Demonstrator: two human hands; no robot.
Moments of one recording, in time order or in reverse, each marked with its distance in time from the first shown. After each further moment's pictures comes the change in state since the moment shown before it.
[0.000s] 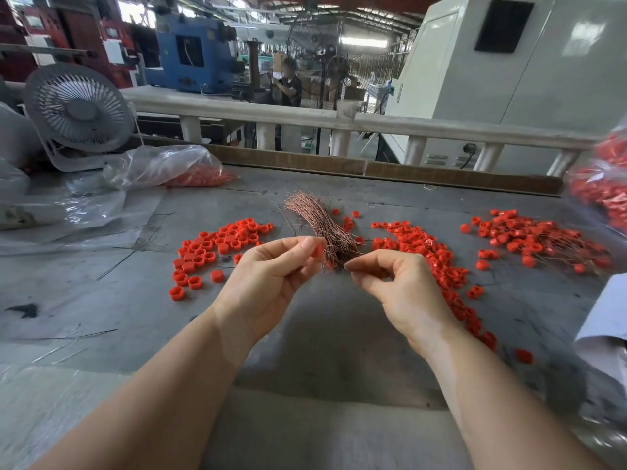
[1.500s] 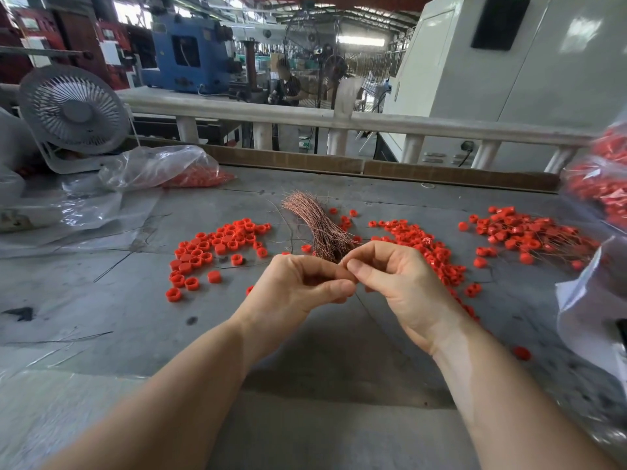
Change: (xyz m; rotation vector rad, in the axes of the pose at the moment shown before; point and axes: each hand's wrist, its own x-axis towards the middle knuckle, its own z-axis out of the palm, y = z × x) left_hand -0.015 -0.010 0.011 0.653 -0.214 0.139; right_hand -0.001 -0.009 -0.005 0.249 -0.158 0.016
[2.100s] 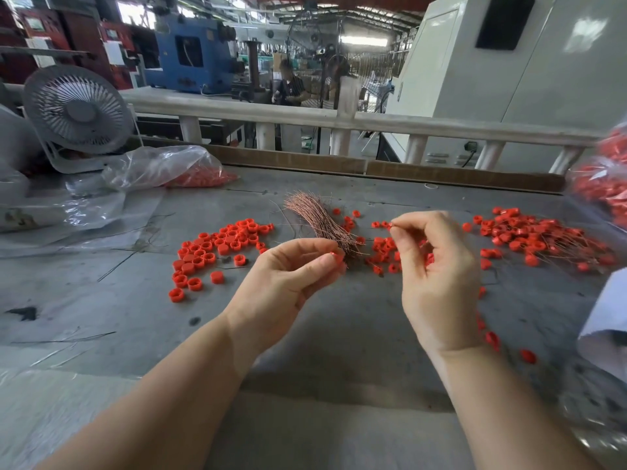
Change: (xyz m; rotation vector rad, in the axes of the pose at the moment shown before) left_hand 0.009 -0.003 -0.005 -0.598 0.106 -0.071; right_hand -0.002 0.000 -0.008 -0.644 0.574 -0.643
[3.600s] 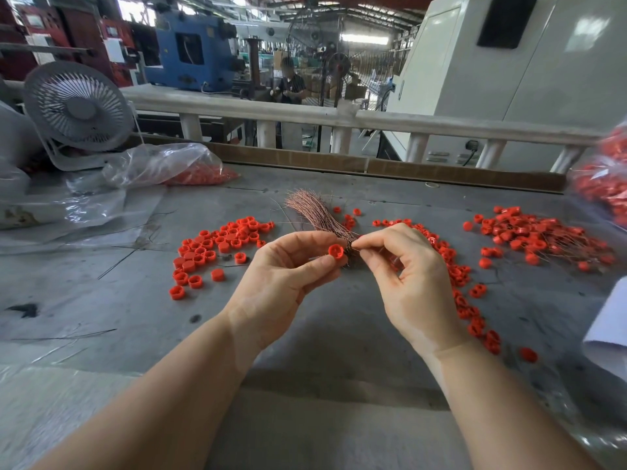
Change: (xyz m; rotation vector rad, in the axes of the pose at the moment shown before) left_hand -0.001 0.001 -0.002 0.057 -0.027 0.055; right_hand -0.005 -0.003 0.009 0.094 -0.291 0.048
